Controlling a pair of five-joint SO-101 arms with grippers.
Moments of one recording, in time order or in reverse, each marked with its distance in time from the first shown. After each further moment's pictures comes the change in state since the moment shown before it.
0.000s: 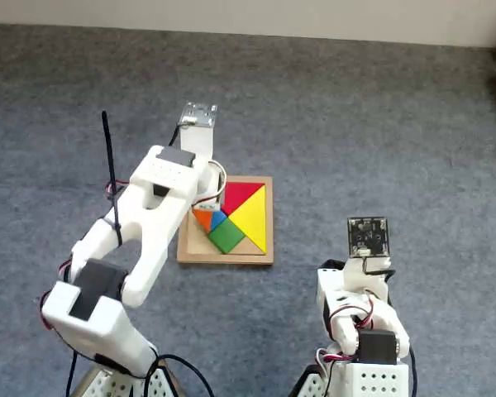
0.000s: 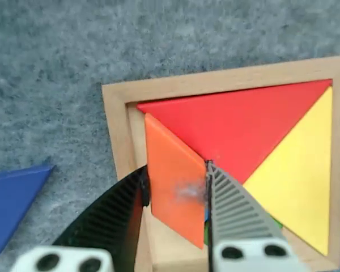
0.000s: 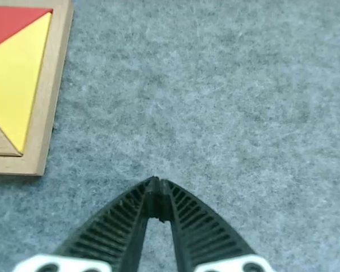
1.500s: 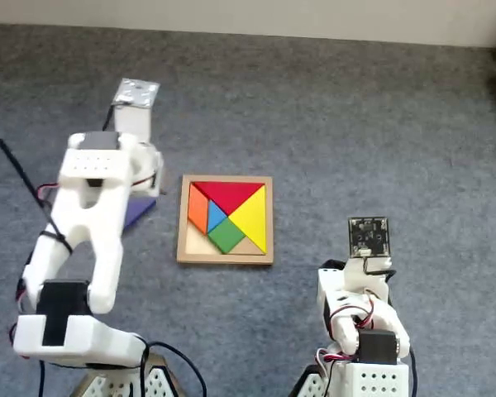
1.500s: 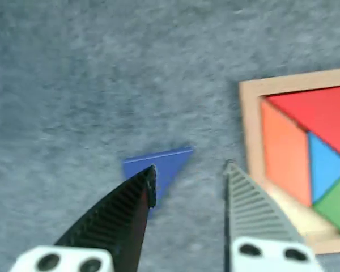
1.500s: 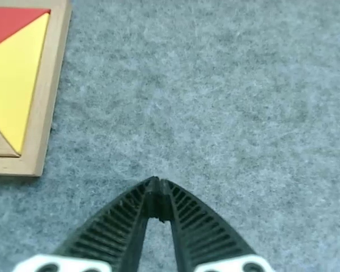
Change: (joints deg) left arm -18.5 -8.4 -2.0 8.7 -20.2; right arm 0.3 0.0 0.0 0.0 0.0
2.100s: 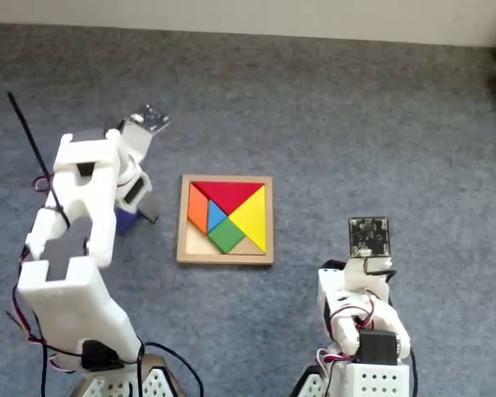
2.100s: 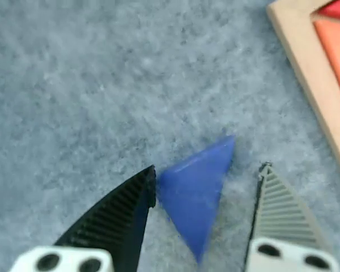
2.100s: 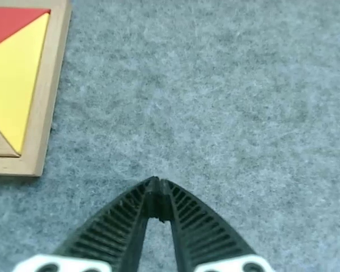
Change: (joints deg) left arm -5.5 19.8 -8.9 0.0 -29.6; right arm 0.0 0.0 0.0 0.0 0.0
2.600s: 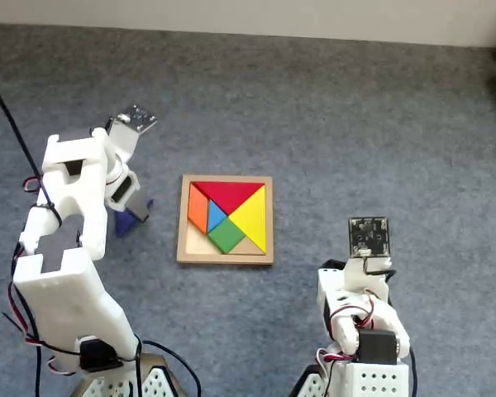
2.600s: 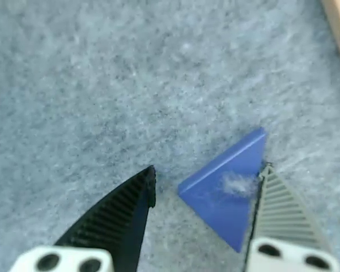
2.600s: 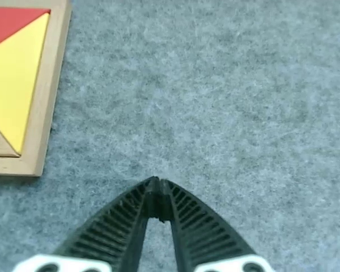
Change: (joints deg) left arm -4.0 2.8 -2.6 0.0 -2.9; right arm 0.0 0.0 0.0 0.0 0.0
